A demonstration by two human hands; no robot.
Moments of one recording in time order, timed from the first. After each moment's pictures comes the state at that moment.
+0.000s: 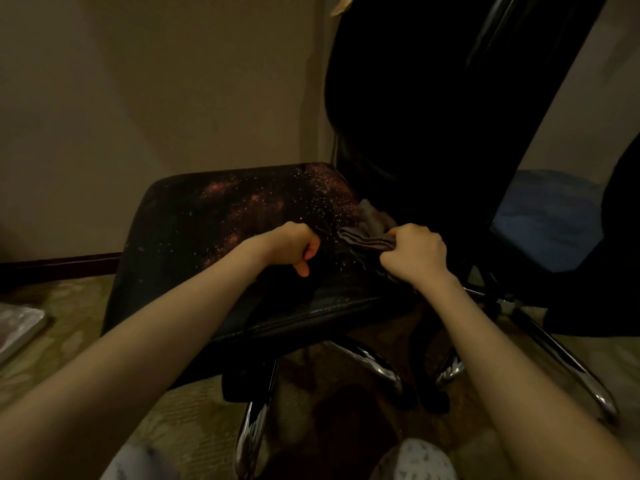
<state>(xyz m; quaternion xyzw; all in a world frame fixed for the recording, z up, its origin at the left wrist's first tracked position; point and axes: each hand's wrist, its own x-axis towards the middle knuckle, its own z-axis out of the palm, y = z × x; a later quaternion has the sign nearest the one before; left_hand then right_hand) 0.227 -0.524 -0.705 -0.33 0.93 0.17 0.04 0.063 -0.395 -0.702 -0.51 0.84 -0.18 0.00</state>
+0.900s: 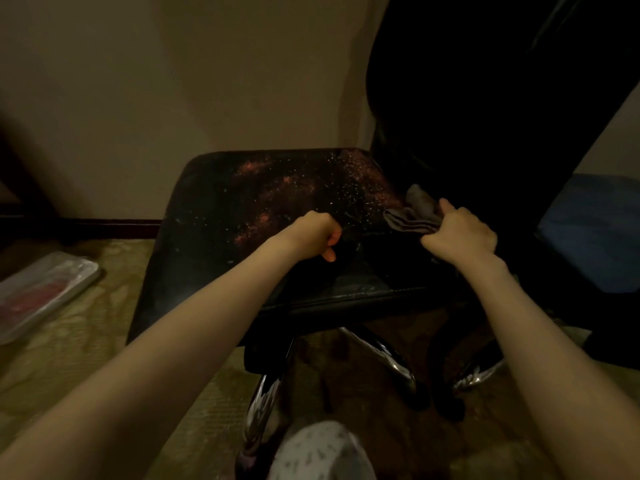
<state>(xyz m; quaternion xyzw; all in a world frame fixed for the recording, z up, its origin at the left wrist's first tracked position) 0.230 -0.512 -0.719 -0.41 0.88 0.22 -0.05 0.018 -0.423 -0.707 -0.48 0.87 -0.11 -0.01</state>
